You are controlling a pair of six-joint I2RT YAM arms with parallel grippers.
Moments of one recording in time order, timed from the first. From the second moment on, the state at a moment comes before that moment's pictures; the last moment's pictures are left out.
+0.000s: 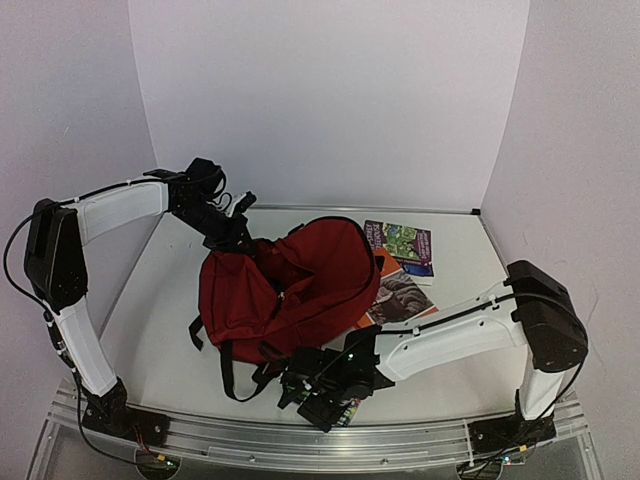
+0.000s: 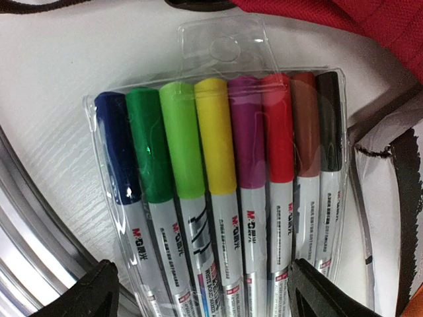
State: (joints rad) left arm -0.44 1.78 1.51 -0.77 0.56 -0.18; right arm 1.41 1.96 1.29 -0.66 0.19 0.40
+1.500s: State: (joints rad) left arm -0.44 1.78 1.52 -0.75 0.54 -0.23; right arm 1.36 1.84 1.27 -0.59 0.19 0.57
